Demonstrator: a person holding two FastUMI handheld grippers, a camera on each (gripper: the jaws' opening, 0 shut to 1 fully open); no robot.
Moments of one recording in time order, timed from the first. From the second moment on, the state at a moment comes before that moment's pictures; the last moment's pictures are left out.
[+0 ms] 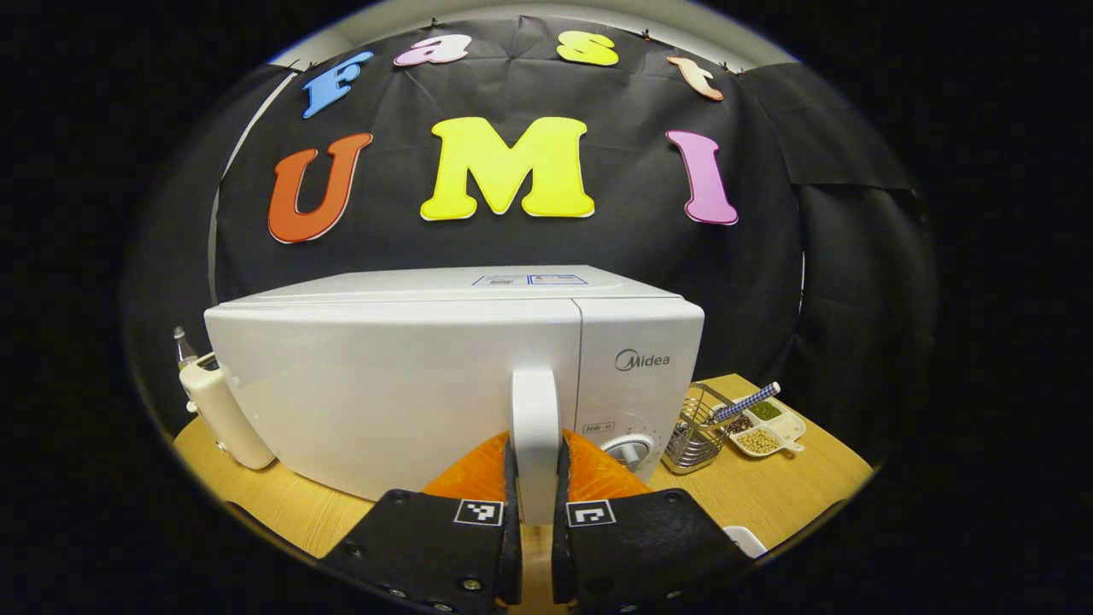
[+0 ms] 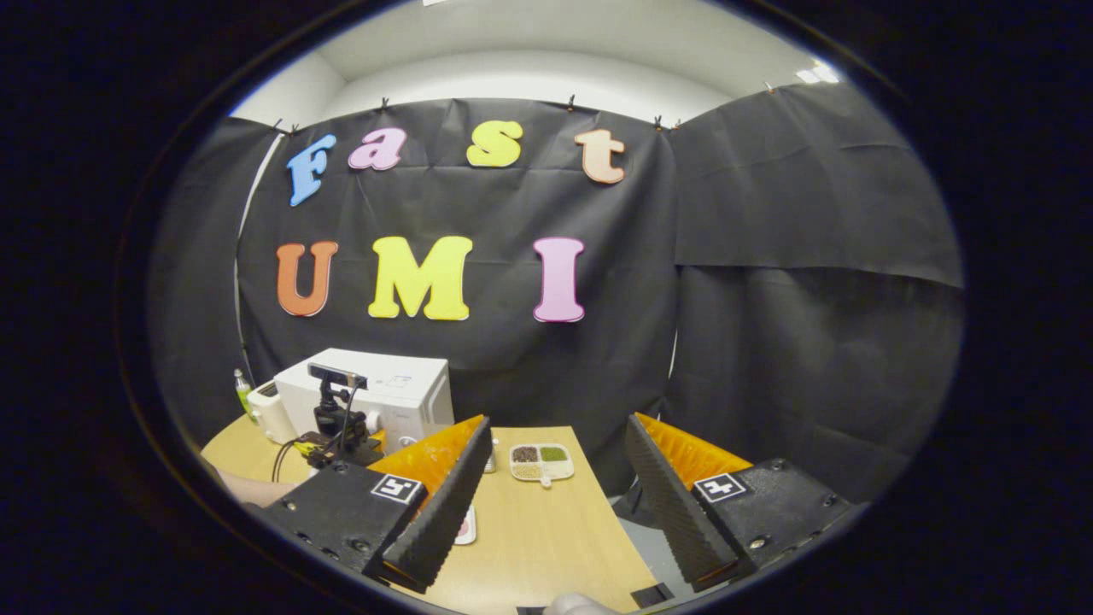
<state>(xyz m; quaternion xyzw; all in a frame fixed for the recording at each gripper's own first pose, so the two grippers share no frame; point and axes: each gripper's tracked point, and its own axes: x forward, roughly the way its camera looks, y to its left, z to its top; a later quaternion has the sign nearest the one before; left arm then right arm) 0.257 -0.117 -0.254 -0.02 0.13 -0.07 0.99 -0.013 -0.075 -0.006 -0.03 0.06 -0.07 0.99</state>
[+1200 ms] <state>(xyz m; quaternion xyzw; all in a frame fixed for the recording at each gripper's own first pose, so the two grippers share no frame) 0.104 -0.038 -0.255 0.00 0.14 -0.06 0.99 -0.040 -0.023 -0.016 -0.04 0.07 -0.01 1.00</state>
